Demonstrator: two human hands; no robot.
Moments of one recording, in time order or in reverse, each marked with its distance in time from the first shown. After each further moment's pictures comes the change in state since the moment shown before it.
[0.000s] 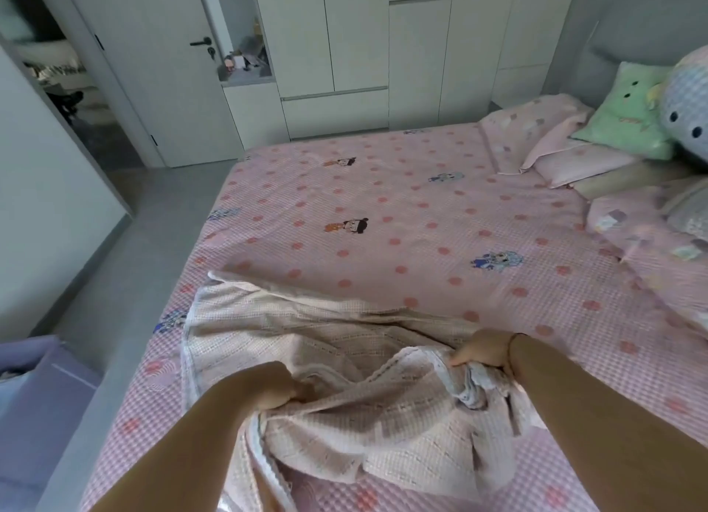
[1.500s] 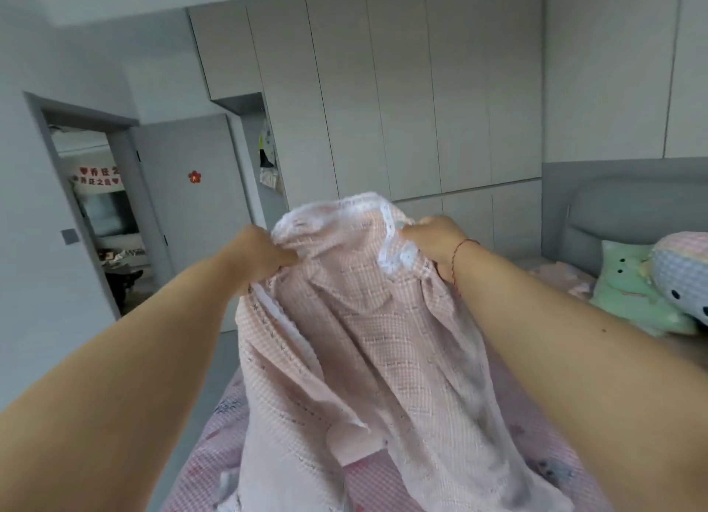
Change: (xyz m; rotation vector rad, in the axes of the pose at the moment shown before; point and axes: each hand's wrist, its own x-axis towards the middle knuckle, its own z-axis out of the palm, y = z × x) left_hand -0.140 0.208 -0.387 -0.333 0.964 0.237; right_hand -0.103 -0.248 -0.331 0.631 0.696 -0.819
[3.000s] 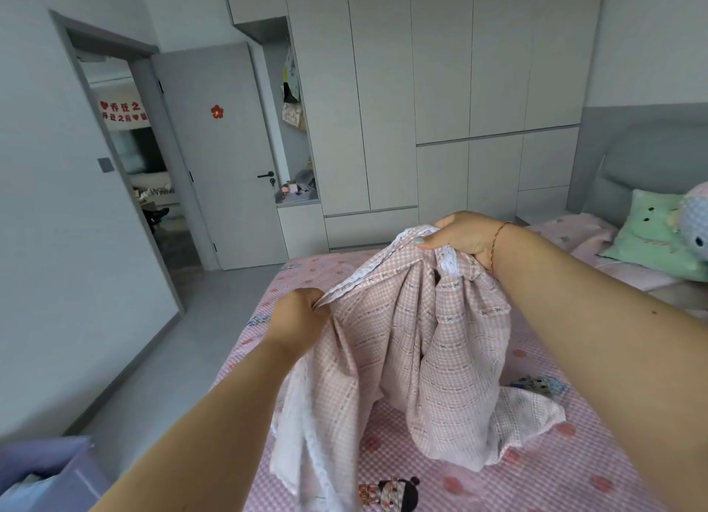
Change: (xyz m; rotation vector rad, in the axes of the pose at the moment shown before) left_hand -0.138 -0.142 0.121 -0.034 0.052 0.129; right_hand -0.107 0.053 0.027 -0.073 -0.398 0.175
